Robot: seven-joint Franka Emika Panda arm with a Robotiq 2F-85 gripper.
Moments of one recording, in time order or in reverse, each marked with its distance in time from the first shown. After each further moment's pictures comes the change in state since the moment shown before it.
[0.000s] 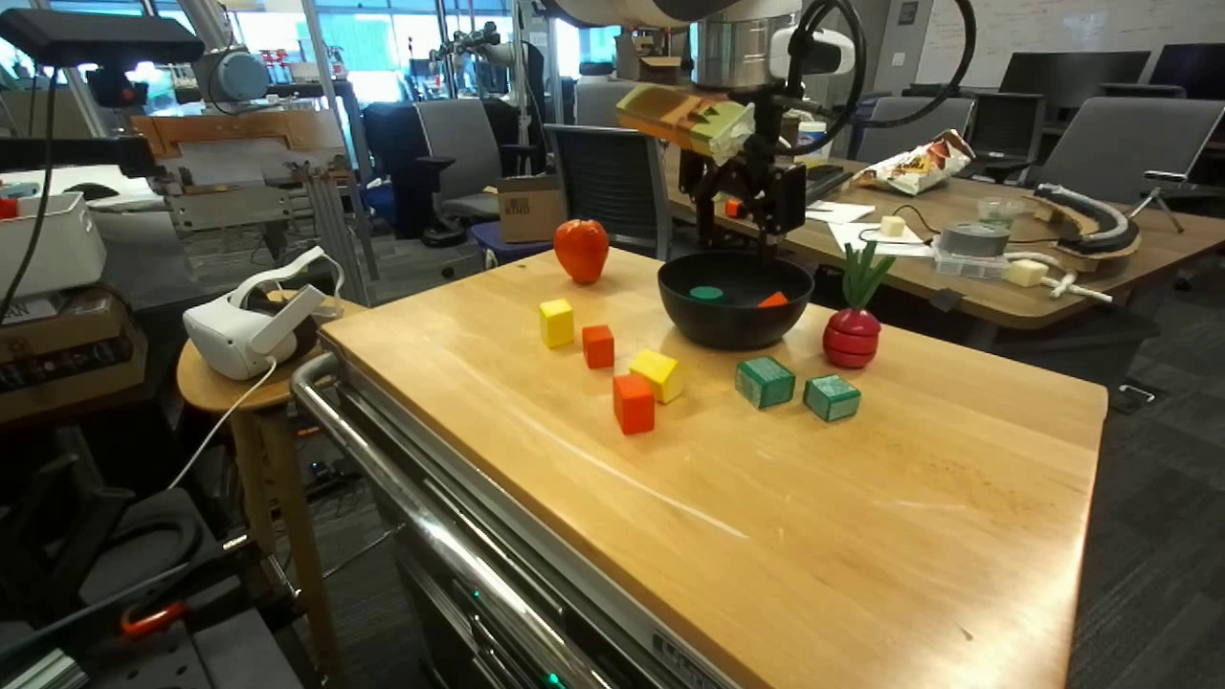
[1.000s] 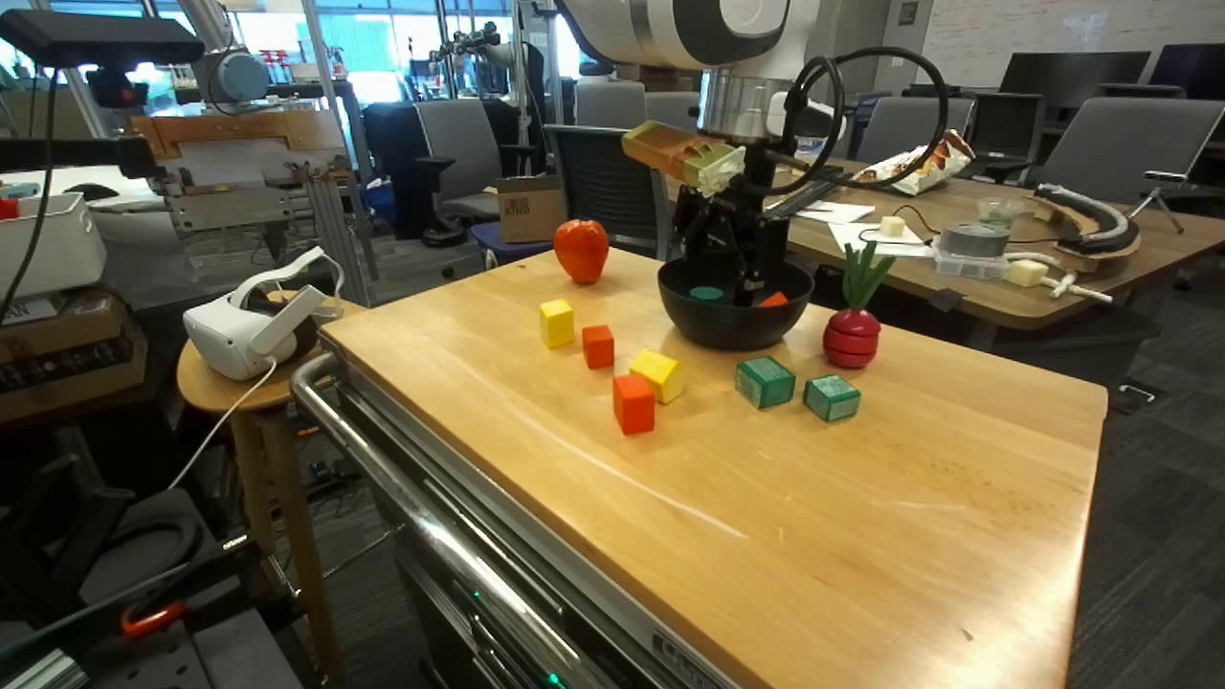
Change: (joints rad) arm 0.003 0.137 0.000 0.138 0.005 -0.190 0.083
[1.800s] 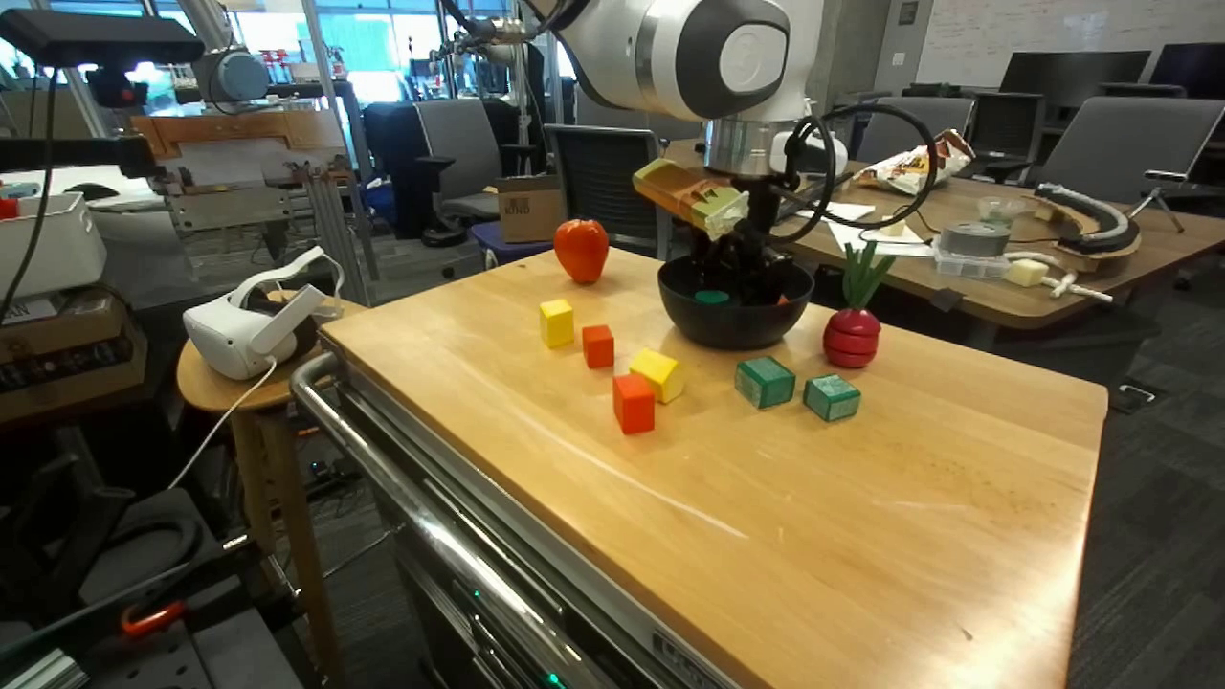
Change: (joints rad) arm 0.000 0.065 0.000 0.004 0.004 0.128 0.011
